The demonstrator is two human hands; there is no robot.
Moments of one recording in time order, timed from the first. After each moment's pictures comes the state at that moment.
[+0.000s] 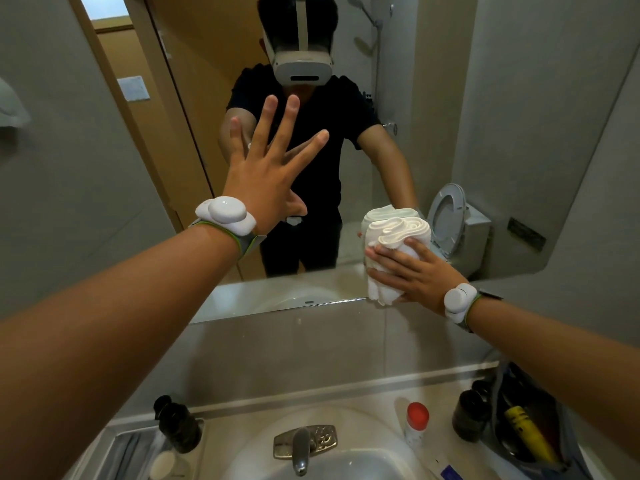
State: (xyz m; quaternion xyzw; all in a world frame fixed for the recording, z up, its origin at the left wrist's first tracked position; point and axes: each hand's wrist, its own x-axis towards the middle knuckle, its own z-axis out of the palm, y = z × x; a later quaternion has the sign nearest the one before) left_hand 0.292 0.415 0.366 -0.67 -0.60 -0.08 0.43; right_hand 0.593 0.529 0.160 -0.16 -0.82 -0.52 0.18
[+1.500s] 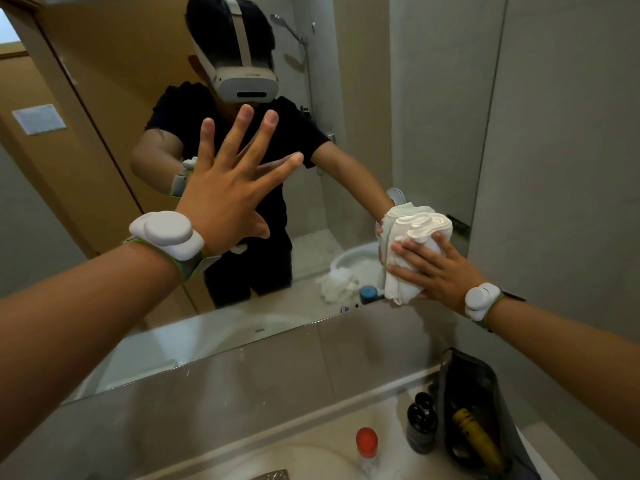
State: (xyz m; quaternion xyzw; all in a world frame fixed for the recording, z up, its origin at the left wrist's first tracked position) left_hand 0.385 0.468 0.384 -0.74 -0.48 -0.03 0.48; right_hand 0.772 0.590 0.139 -0.27 -0.81 -0.50 0.16
